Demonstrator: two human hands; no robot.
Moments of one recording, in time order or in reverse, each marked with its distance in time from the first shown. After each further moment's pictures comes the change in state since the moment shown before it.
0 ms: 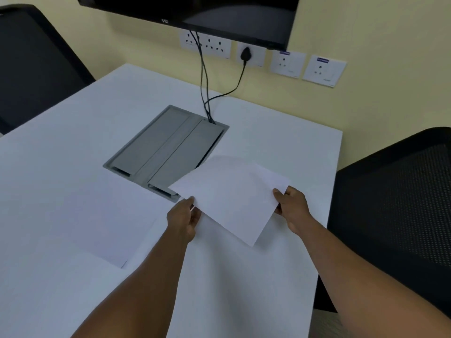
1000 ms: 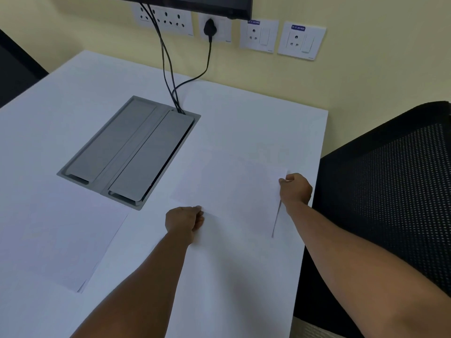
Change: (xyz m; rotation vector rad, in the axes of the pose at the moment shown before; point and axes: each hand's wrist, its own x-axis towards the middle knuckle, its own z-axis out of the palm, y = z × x) left_hand 0.024 -0.064 0.073 0.499 0.135 0.073; right_hand 0.109 0.022 -0.064 -0.494 0.475 -0.052
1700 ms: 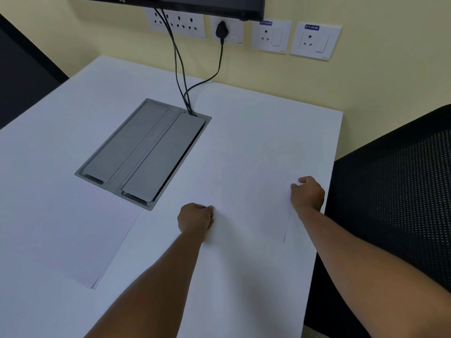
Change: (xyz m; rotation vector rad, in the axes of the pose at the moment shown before) left_hand -0.005 0.000 0.007 0.404 0.097 0.224; right_hand 0.003 0.008 0.002 -0.071 -0.014 -0.080
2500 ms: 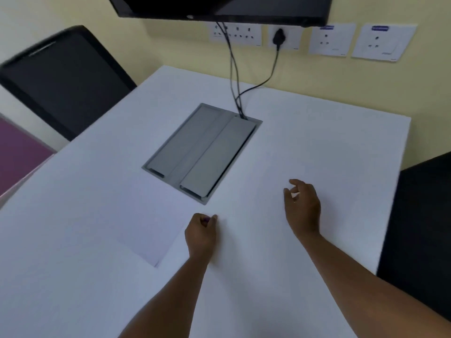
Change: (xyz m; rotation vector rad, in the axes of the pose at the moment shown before) left_hand 0.011 -0.068 -0.100 0.013 0.235 0.182; right_hand -0.124 -0.060 0.060 0.190 -0.064 -0.540
